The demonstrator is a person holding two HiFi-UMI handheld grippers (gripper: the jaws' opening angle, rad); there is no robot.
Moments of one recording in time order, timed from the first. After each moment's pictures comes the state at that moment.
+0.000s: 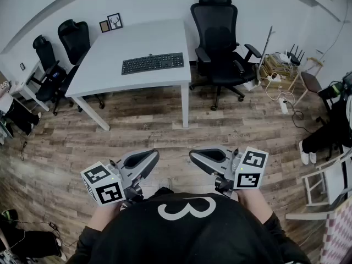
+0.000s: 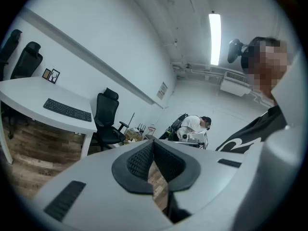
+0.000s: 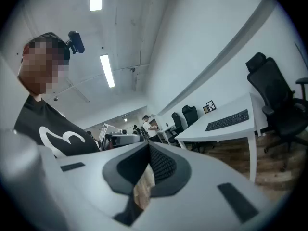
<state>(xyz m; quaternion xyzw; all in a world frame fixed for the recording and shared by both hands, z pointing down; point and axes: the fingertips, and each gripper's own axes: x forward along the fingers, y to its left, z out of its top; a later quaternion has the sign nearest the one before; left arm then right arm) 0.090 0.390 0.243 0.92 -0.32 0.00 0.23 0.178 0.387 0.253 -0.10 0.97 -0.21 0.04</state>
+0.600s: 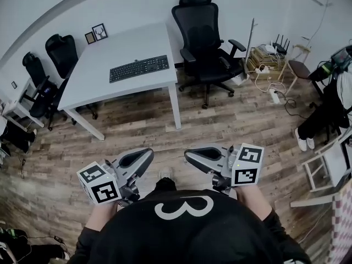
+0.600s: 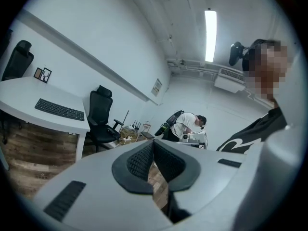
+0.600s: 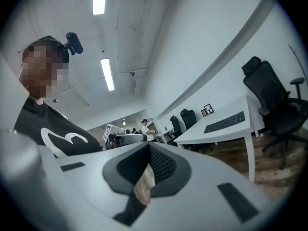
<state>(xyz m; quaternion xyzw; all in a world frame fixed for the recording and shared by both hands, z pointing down) 0.109 0.400 0.246 0.93 -0.30 0.01 0.22 0.197 0.409 0.258 -0.11 0.97 -0.21 0.06</state>
